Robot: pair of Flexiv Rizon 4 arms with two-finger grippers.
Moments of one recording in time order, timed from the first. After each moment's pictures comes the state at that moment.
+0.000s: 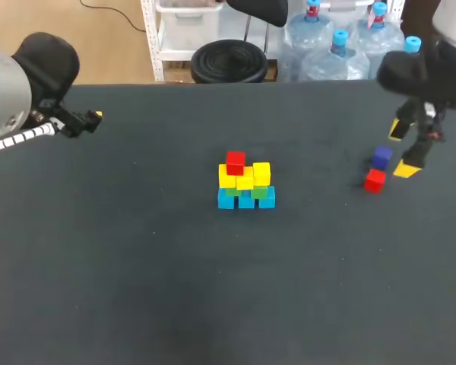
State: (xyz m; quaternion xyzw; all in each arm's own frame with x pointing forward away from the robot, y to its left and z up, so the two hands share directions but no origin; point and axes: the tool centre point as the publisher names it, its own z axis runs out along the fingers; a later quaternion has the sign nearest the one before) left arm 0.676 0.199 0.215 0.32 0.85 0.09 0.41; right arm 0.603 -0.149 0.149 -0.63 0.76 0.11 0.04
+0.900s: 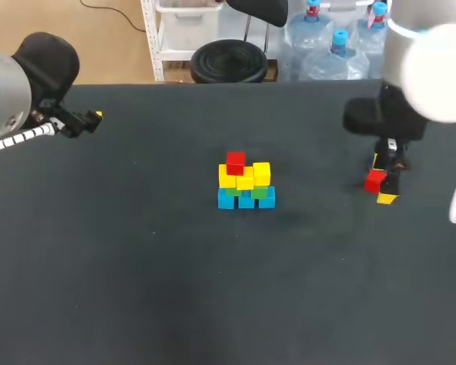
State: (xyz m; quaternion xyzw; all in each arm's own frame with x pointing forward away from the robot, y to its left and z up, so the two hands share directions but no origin) left arm 0.676 0.199 0.215 0.32 0.85 0.09 0.41; right arm 0.620 -0.153 0.068 -0.63 0.77 0.06 -0.06
